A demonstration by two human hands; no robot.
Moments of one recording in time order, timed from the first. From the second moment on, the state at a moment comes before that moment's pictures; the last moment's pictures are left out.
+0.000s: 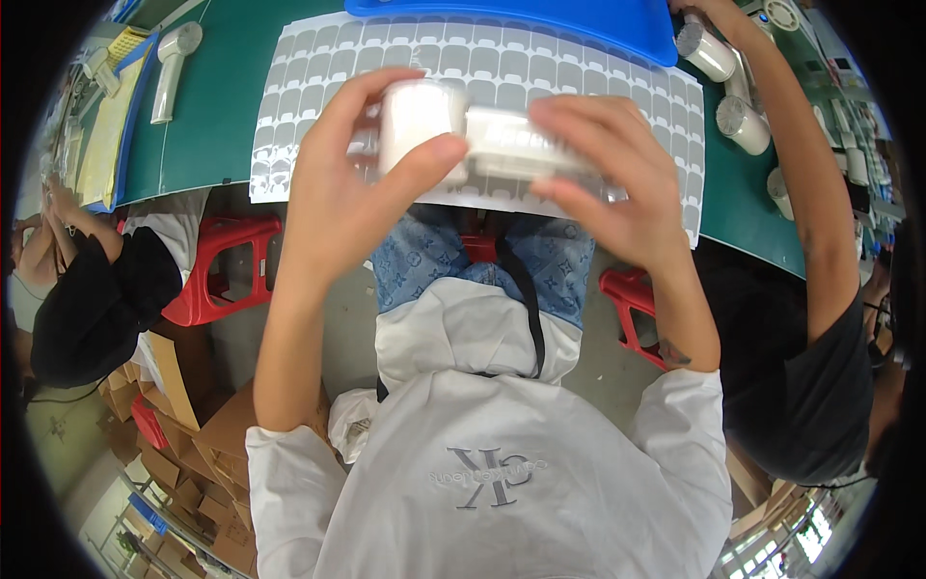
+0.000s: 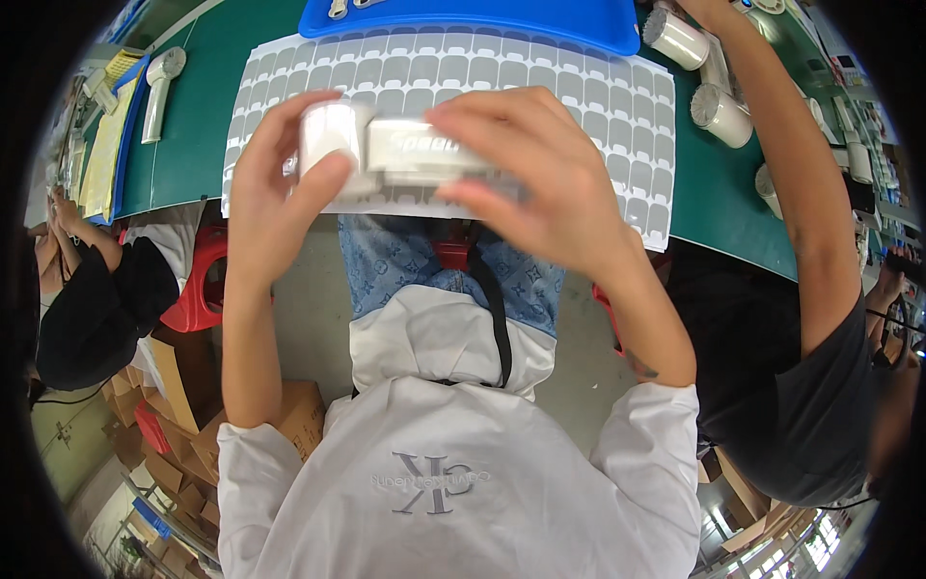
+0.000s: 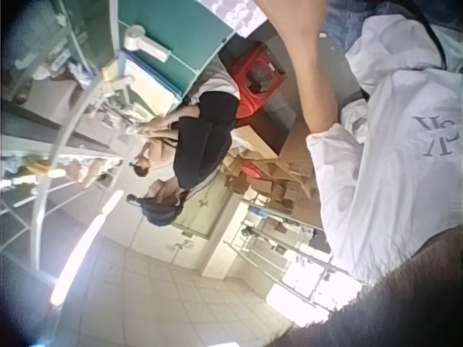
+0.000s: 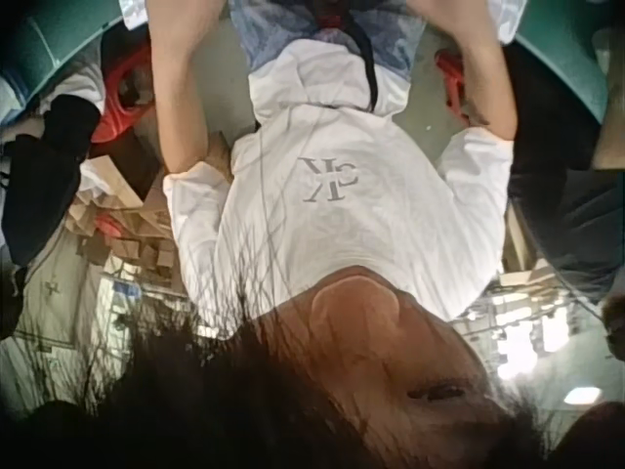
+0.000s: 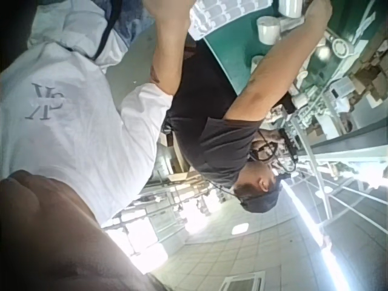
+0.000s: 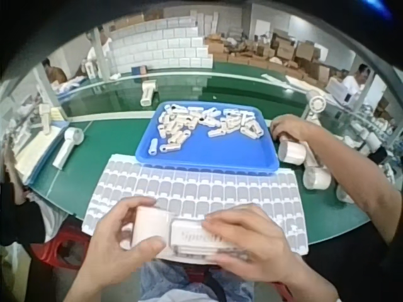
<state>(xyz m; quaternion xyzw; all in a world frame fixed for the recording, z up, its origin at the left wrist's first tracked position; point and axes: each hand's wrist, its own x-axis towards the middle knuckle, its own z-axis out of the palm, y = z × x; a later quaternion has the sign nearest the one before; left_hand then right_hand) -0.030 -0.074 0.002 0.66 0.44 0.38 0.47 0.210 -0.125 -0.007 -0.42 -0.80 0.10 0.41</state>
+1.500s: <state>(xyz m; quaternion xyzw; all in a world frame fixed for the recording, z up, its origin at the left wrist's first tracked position) 0.045 -0.102 -0.309 0.62 0.60 0.19 0.47 0.108 -0.181 -0.240 -0.76 0.01 0.33 0.56</state>
